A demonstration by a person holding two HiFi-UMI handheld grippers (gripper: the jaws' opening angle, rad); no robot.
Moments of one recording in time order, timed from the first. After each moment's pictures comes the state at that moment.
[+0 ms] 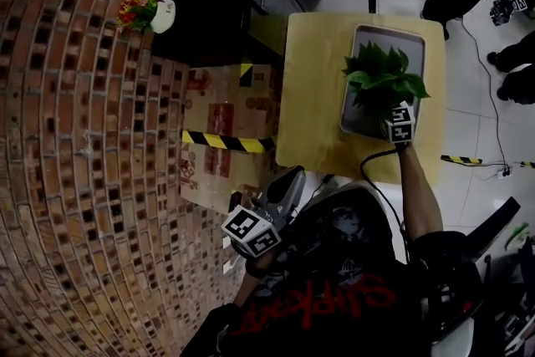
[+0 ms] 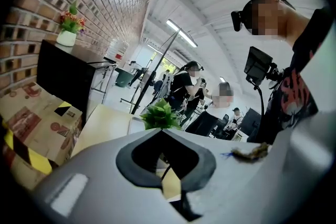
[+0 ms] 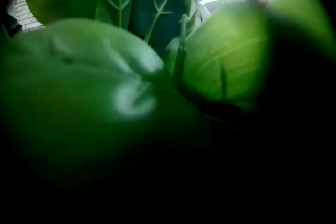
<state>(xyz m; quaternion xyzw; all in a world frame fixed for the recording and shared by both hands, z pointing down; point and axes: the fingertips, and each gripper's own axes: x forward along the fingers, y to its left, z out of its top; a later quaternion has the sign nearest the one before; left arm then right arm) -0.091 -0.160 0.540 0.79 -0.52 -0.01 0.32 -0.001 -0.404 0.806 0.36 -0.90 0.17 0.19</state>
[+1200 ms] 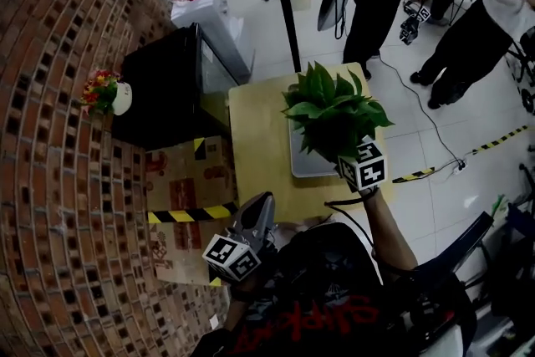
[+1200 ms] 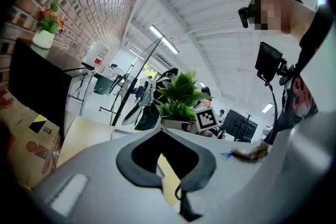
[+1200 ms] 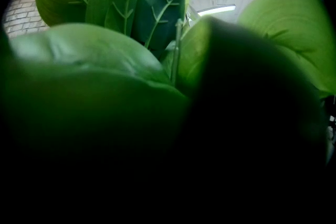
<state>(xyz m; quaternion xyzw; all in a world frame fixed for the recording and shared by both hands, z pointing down) -0.095 -0.162 0.508 0.86 -0.44 -0.05 0.26 0.026 -0.336 0.575 0.42 -0.88 0.17 0.14</state>
